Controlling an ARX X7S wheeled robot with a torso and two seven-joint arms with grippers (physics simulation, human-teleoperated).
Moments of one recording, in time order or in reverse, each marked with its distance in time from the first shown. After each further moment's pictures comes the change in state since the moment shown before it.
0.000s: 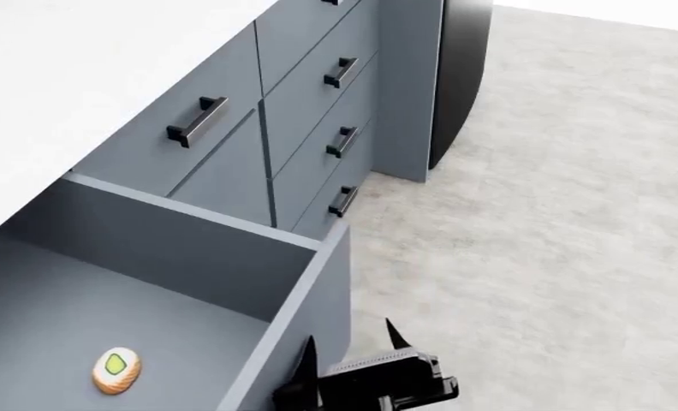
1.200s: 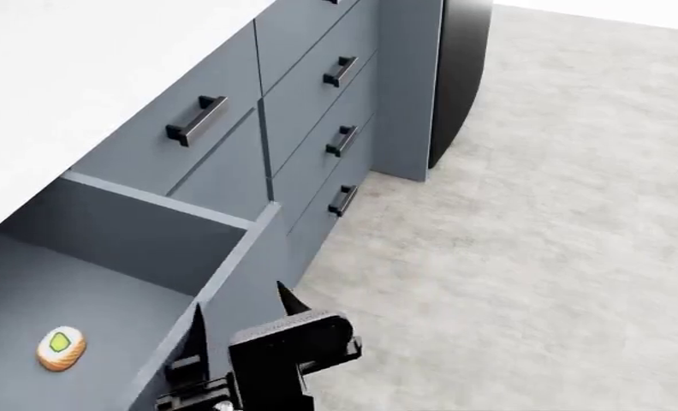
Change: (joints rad) left arm 0.080 -0.107 -0.026 -0.179 -0.075 0.122 -0.087; right arm 0.100 0.011 -0.197 -0.367 0.171 0.069 0.053
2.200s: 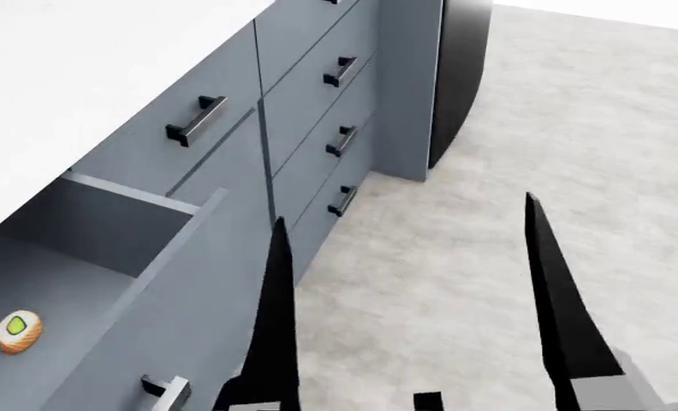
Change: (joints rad) left arm -0.058 0.085 0.035 0.064 0.025 -0.126 0.082; right arm 0.056 0.752 0.180 -1.504 -0.956 0.417 0.778
